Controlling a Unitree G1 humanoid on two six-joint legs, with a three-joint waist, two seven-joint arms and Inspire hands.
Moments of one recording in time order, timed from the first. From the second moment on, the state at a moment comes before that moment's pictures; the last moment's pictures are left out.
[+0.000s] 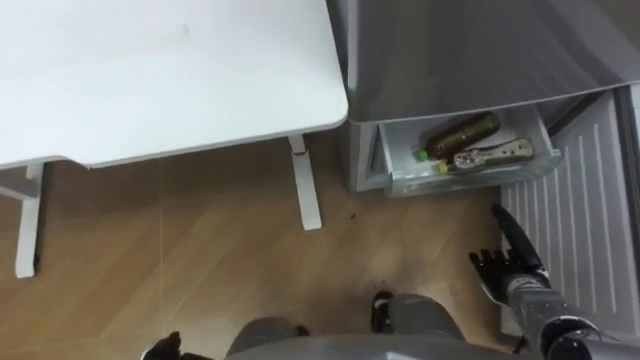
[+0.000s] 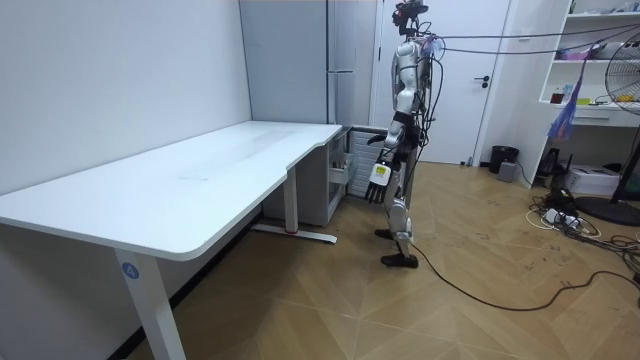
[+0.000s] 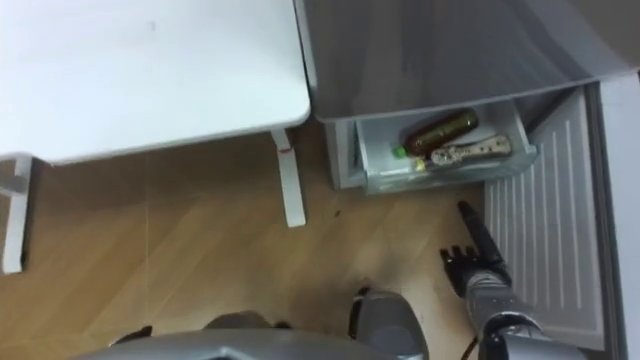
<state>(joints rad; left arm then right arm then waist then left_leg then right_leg) 0.16 0.24 0.00 1.16 0.07 0.06 0.02 -0.19 -0.27 -0.19 1.31 1.44 -0.01 0.07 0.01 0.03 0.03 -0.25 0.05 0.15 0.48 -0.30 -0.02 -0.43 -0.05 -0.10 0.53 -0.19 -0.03</state>
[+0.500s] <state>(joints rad) -0.05 0.26 -0.10 1.20 -0.09 0.04 0.03 -0.41 -0.38 -0.19 1.36 1.54 -0.04 0.07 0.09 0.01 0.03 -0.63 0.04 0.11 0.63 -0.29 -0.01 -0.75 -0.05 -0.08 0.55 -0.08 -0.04</state>
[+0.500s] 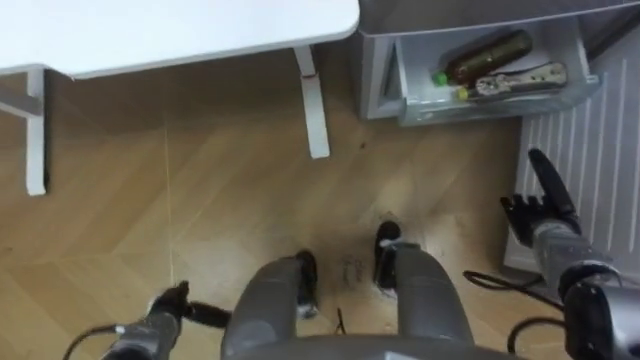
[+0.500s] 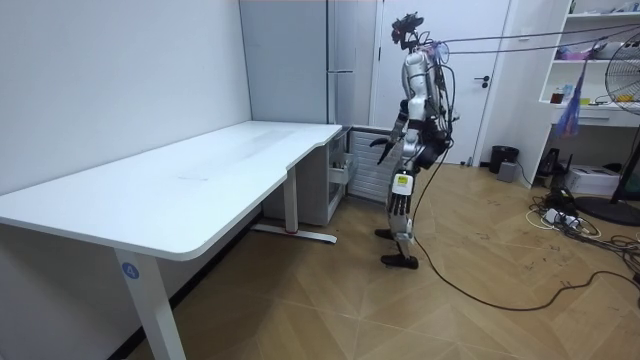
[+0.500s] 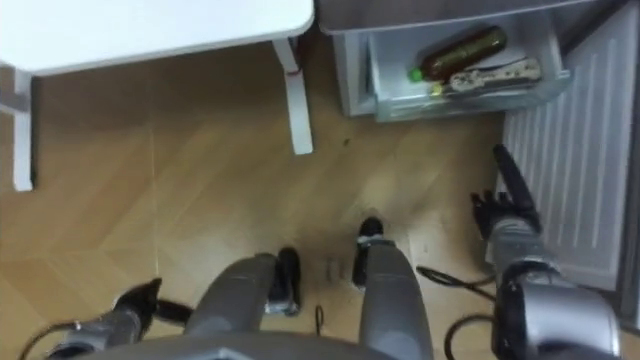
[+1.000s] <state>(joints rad) -0.06 0.33 -0.19 1.15 -0.18 0.02 0.10 -0.56 -0.51 -0.11 1.28 1.58 -0.04 0.15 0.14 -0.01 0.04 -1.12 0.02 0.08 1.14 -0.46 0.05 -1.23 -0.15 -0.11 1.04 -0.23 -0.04</state>
